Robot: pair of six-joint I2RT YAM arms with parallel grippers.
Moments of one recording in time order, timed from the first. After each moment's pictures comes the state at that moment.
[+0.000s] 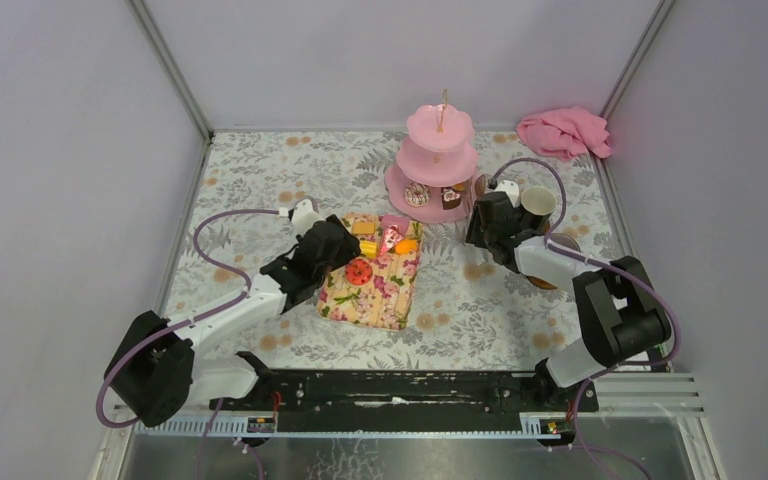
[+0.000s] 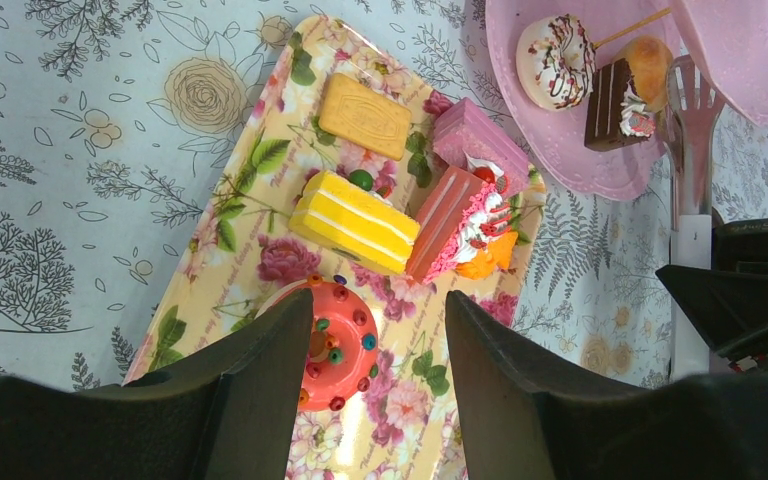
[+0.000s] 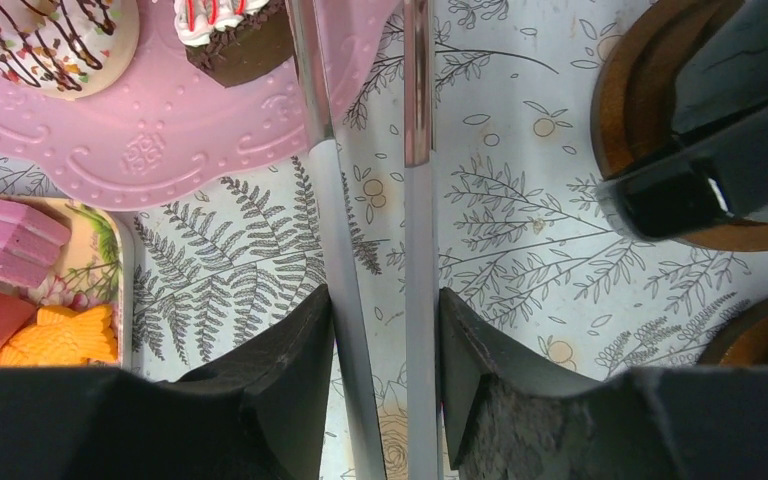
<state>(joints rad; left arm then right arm) -0.65 1.22 0.66 -0.06 -0.41 -0.94 0.38 1.55 0.78 0.01 0.27 0.45</state>
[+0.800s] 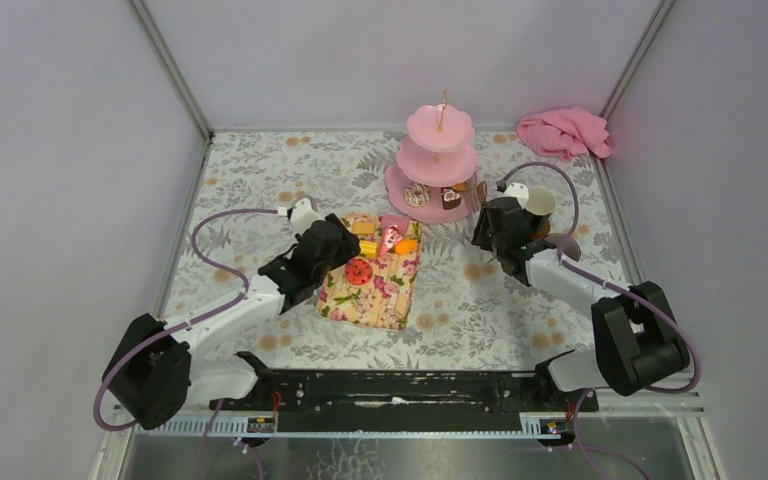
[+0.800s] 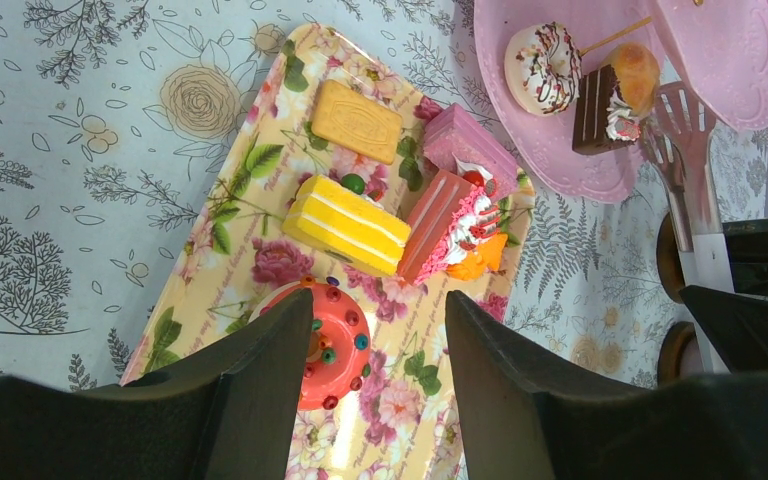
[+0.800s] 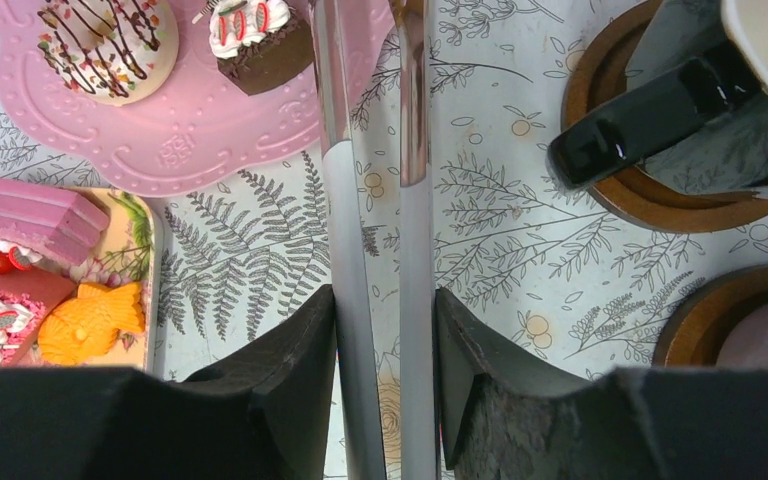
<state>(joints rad) -0.65 1.20 0.66 -0.06 -0.41 -0.94 0.38 1.40 0.71 0.02 0.28 0.44</state>
